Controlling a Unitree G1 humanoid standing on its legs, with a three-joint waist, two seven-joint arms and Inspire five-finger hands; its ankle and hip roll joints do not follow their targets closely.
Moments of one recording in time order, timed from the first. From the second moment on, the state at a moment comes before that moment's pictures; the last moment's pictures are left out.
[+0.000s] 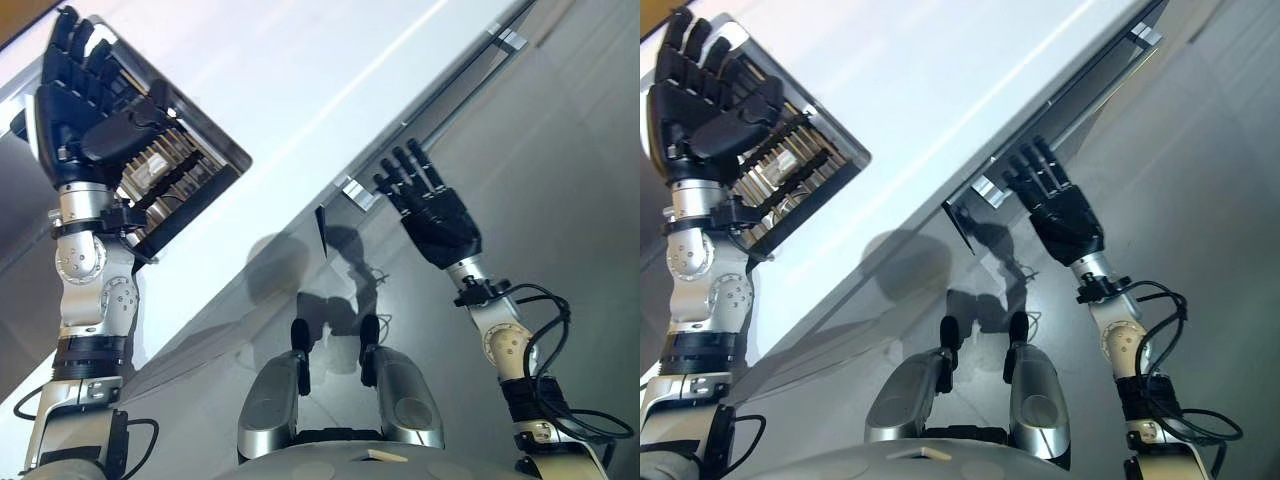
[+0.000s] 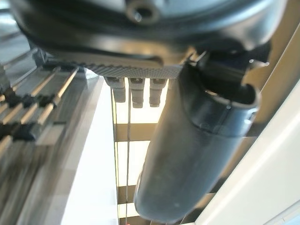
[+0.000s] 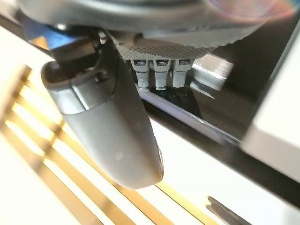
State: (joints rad) left arm -0.30 0.59 0.15 0.09 -0.63 -0.38 0.07; right arm -0.13 -0.34 -0.01 0.12 1.13 0.09 0.52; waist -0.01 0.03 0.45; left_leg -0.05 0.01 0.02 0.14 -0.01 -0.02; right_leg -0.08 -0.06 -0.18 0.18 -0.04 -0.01
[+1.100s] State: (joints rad) left arm -0.11 0.44 0.15 0.09 -0.59 -0.37 0.05; right arm 0.07 -0.29 -0.18 0.58 0.57 -0.26 -0.24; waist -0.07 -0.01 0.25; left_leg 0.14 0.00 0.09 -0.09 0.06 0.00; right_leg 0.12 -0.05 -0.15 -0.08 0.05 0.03
